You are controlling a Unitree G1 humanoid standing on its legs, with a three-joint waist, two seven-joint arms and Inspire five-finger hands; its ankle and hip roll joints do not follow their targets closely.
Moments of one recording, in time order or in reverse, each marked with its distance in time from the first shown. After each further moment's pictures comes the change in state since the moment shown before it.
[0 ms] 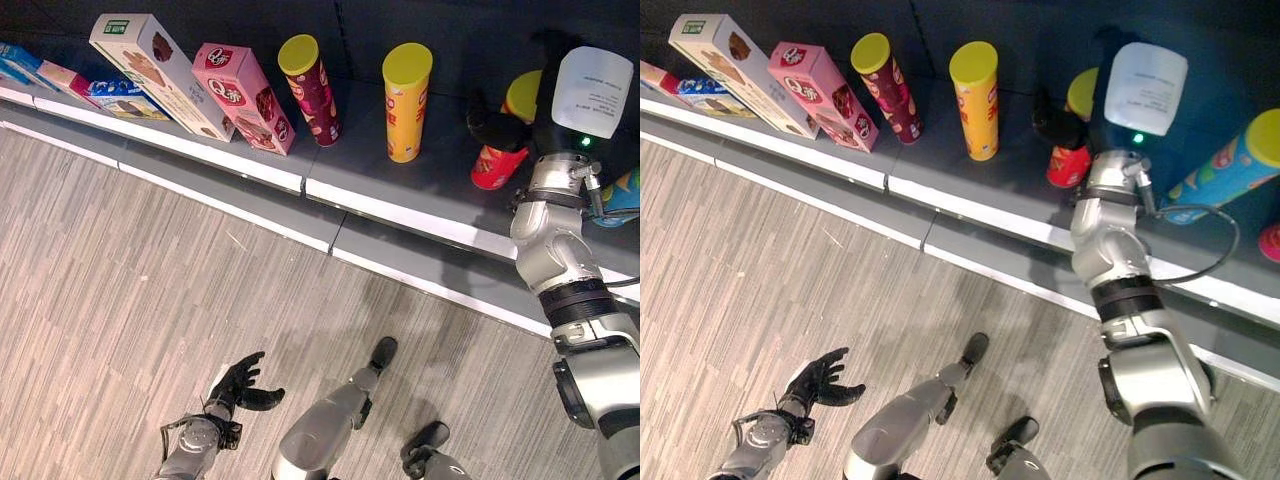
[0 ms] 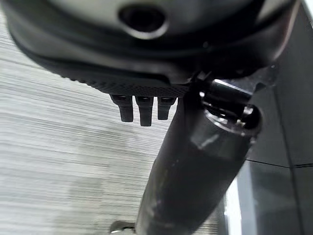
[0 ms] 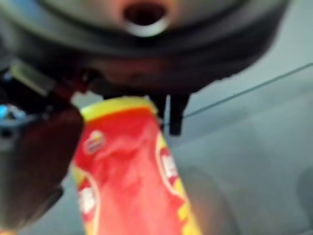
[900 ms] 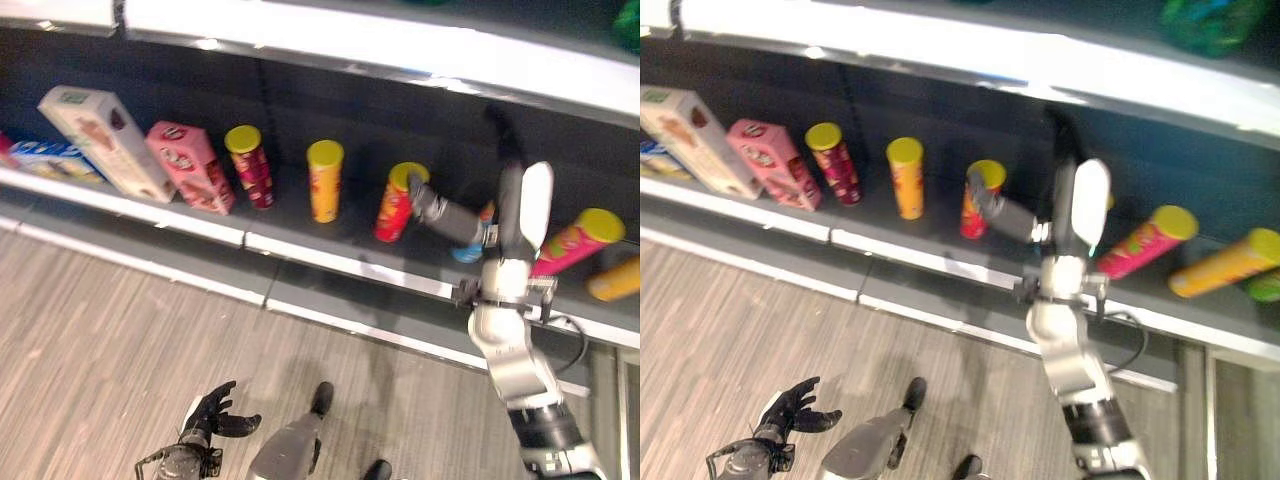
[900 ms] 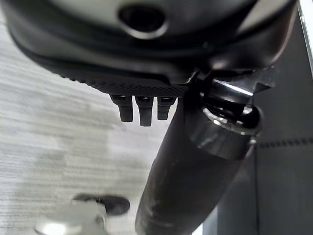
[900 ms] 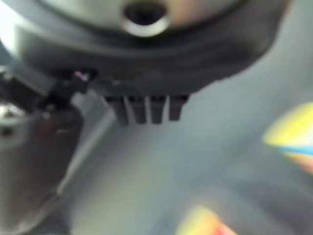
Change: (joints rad) left arm 0.128 -0.026 0.167 -0.003 0.079 0.052 0.015; right arm 0.777 0.300 -0.219 -0.636 0.641 -0.309 0.276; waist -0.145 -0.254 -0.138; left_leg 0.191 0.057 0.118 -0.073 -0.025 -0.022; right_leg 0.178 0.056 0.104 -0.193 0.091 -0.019
